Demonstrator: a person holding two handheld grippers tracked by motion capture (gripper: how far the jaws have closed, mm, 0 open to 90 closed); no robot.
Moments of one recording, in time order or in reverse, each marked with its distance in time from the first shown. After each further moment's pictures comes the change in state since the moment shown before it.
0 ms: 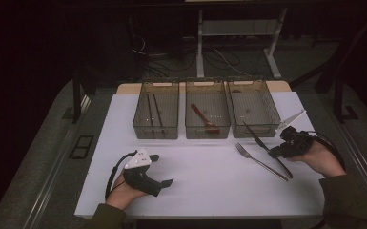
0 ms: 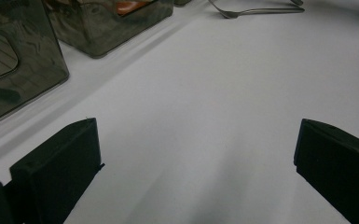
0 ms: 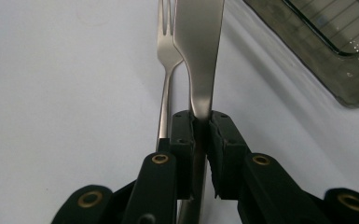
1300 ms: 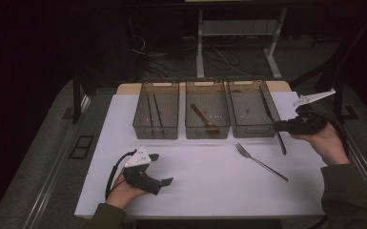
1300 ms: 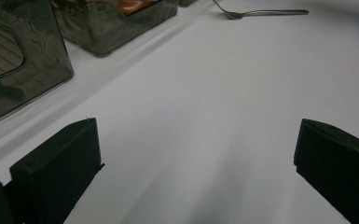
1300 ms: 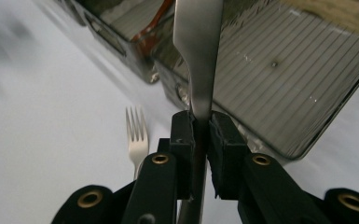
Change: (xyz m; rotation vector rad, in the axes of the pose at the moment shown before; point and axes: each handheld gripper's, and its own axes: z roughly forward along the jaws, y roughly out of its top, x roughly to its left) left arm 0.005 0.000 0.002 -0.002 0.003 -0.017; right arm -0.026 0.018 -0.049 -0.336 -0.048 0.138
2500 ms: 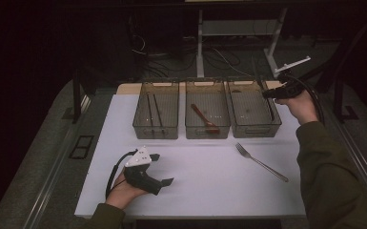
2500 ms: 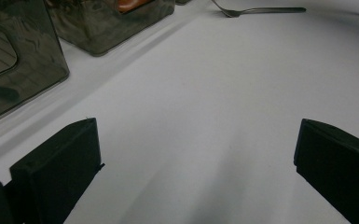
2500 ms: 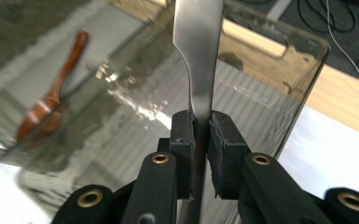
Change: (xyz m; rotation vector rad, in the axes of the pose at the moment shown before) left arm 0.000 0.000 0.001 0.005 -0.012 0.007; right arm -0.059 0.085 0.052 0.019 -0.191 0.070
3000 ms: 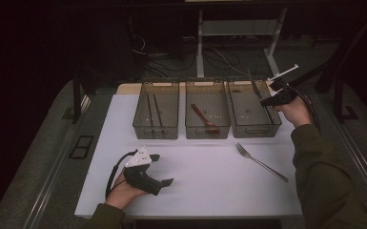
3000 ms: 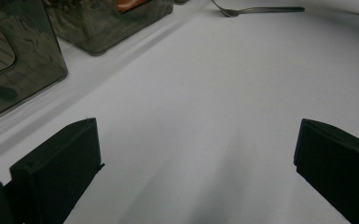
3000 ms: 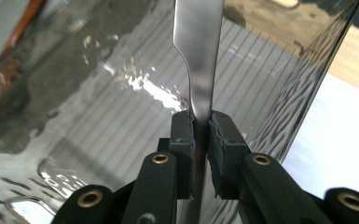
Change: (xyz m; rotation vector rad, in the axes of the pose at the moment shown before) left arm 0.000 -0.001 0.000 0.001 -0.004 0.001; right arm -0.004 -0.014 0.034 0.123 -0.033 -0.003
